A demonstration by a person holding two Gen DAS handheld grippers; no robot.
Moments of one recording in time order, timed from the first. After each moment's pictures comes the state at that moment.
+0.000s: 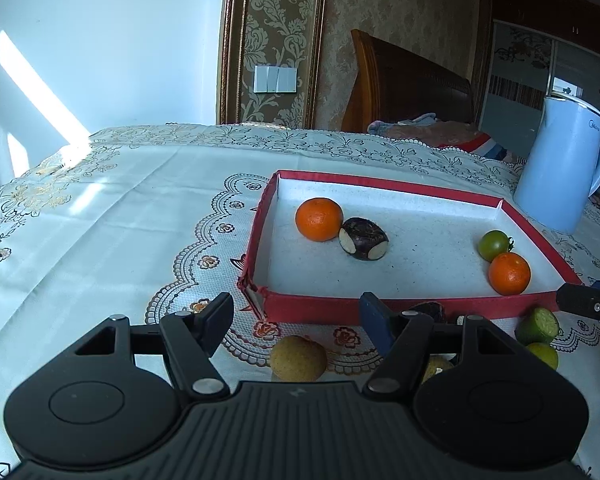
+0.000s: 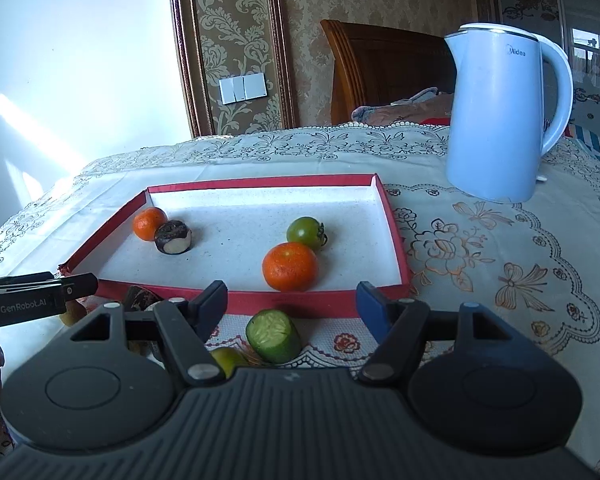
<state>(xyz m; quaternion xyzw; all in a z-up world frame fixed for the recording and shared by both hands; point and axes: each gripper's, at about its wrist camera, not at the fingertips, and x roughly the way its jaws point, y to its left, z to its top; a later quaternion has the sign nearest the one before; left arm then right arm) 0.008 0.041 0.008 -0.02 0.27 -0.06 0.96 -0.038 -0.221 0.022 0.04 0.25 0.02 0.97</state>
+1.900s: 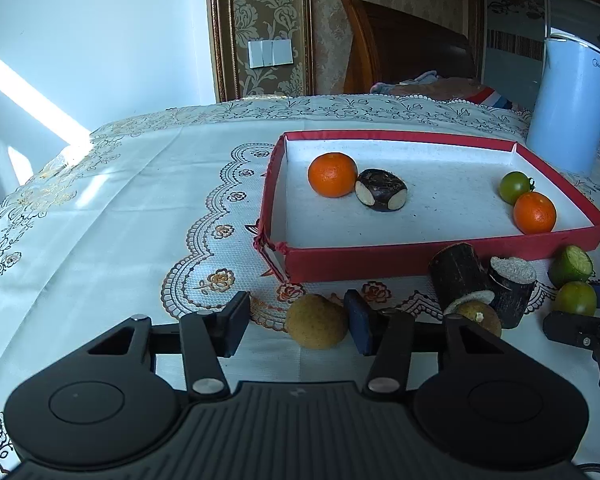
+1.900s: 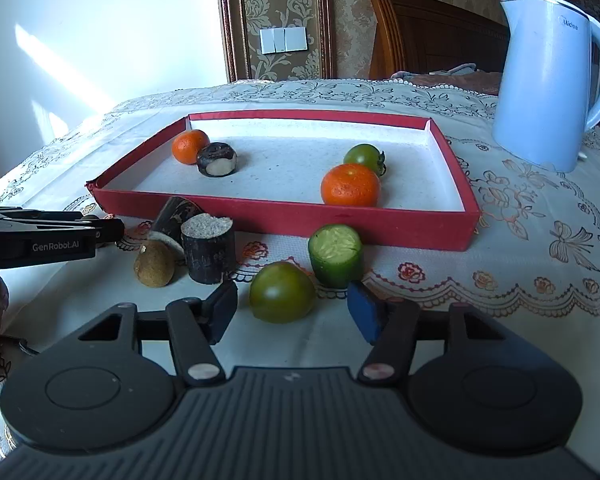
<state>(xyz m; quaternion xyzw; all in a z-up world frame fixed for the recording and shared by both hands) 0.006 0.040 -0.008 0.04 0.31 -0.05 0.95 -0.041 -0.185 -0.016 0.00 0.30 0.07 0.95</state>
